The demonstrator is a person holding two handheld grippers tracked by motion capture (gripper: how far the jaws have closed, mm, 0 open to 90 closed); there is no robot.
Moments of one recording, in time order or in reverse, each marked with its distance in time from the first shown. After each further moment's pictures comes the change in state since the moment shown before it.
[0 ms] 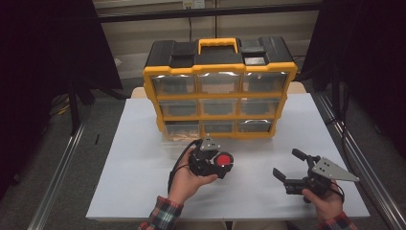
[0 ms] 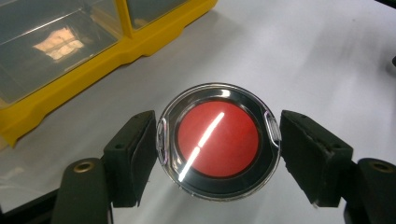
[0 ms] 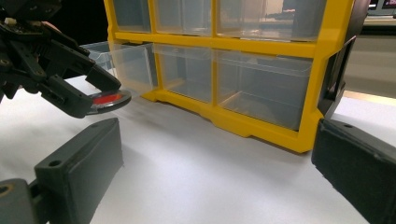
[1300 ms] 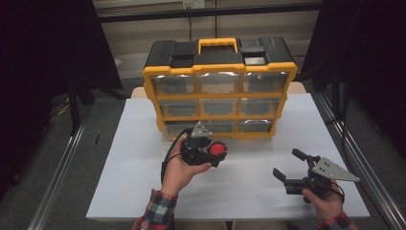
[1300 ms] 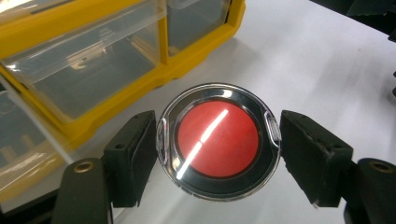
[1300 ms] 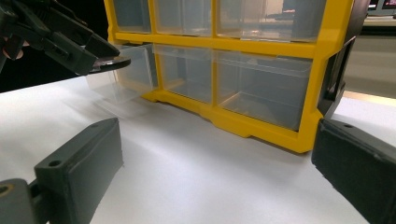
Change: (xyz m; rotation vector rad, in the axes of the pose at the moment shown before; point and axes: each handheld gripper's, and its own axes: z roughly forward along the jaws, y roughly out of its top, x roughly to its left) left arm 0.019 0.021 -0.026 -0.035 0.036 -0.032; right arm 0.000 0.000 0.000 0.000 0.001 -0.001
